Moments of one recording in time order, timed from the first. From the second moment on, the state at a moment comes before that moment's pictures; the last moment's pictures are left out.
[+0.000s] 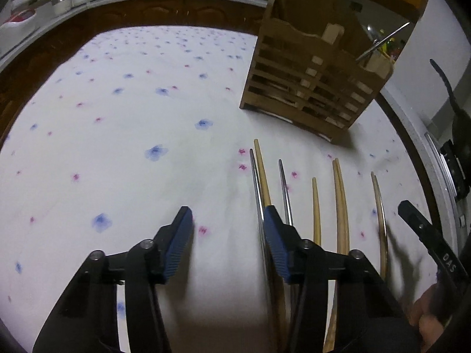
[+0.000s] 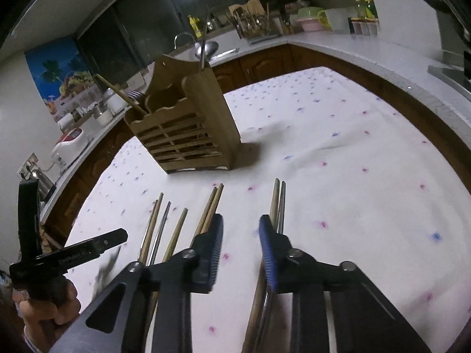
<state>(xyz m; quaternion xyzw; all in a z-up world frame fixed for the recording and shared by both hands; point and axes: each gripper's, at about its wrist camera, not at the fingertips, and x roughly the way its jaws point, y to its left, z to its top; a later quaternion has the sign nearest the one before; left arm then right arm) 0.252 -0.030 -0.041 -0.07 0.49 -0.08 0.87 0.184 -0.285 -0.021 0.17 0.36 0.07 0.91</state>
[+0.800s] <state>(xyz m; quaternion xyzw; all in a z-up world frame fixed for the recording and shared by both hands) 0.302 -0.043 -0.052 -0.06 0.51 -0.12 0.85 0.229 -0.285 -0.042 0.13 0.42 0.05 0.90</state>
